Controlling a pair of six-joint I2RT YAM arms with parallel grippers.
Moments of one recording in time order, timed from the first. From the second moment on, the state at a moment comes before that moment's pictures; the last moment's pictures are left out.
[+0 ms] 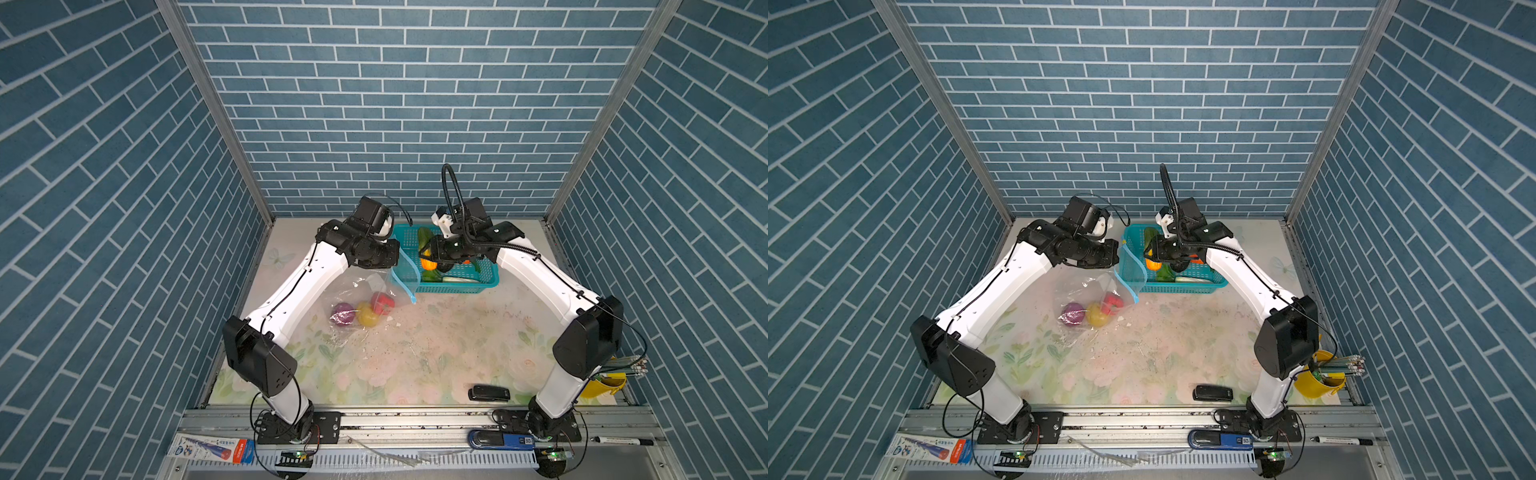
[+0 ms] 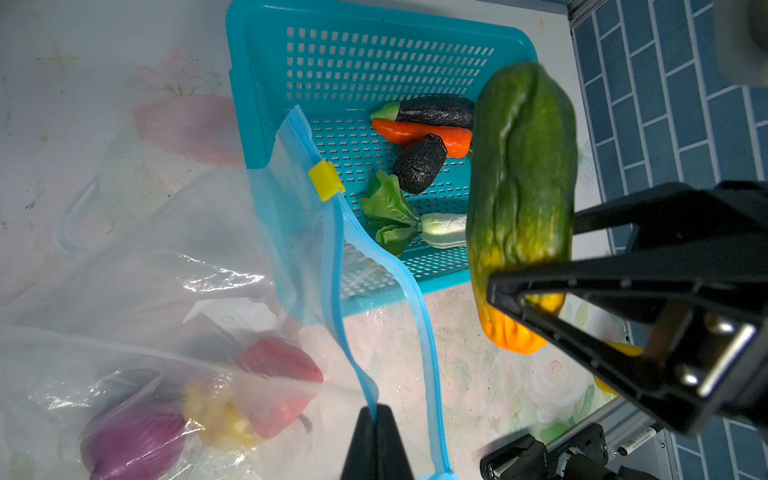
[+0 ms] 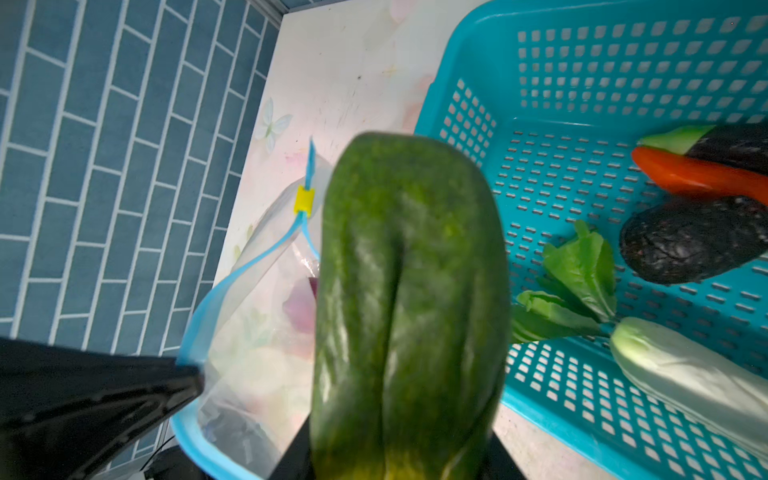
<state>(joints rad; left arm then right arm) -0.54 1.65 1.75 -1.04 0.18 -0.46 0.60 1.73 1.67 -0.78 -0.41 0.39</state>
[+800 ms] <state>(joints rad) -0.54 1.65 1.75 -1.04 0.19 -0.48 0.67 1.73 1.63 -0.76 -0.52 0.31</state>
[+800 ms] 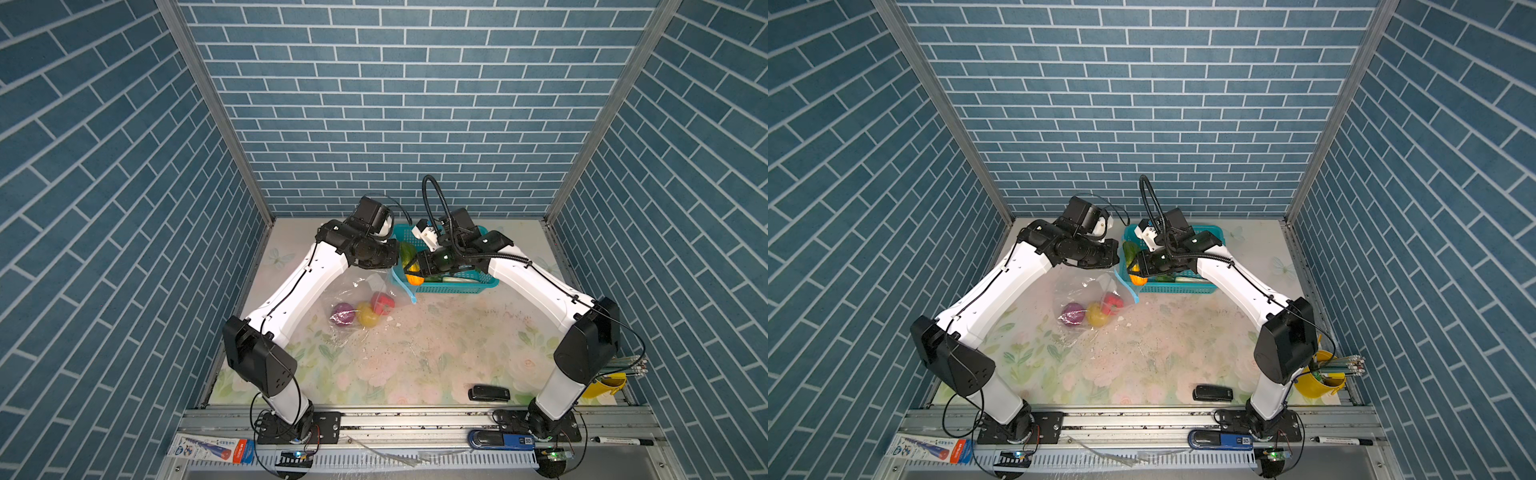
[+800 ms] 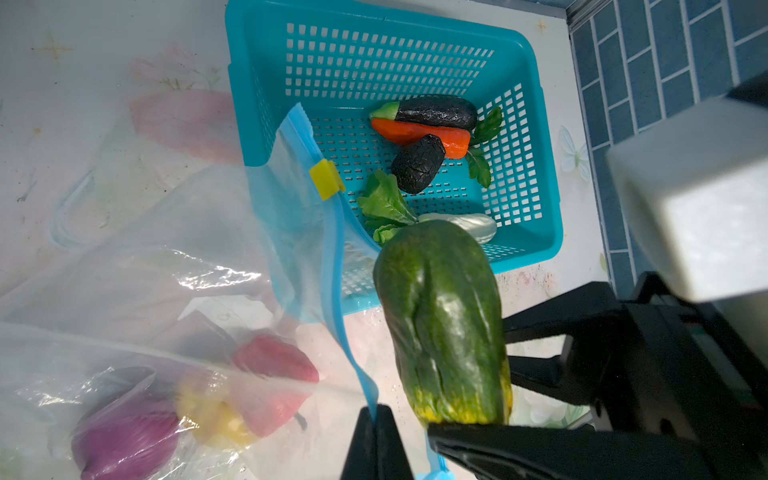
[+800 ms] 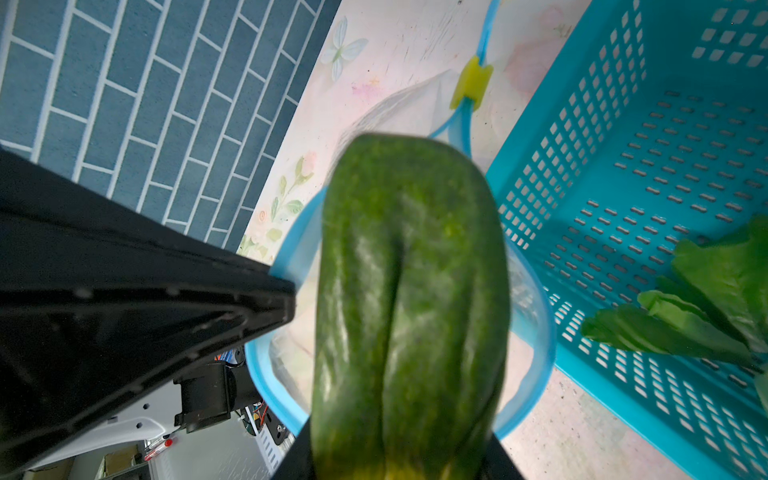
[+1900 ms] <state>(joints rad) -0.54 1.65 1.75 -1.03 0.21 -0.50 0.69 1.80 1.63 -0.79 -0.52 0.26</state>
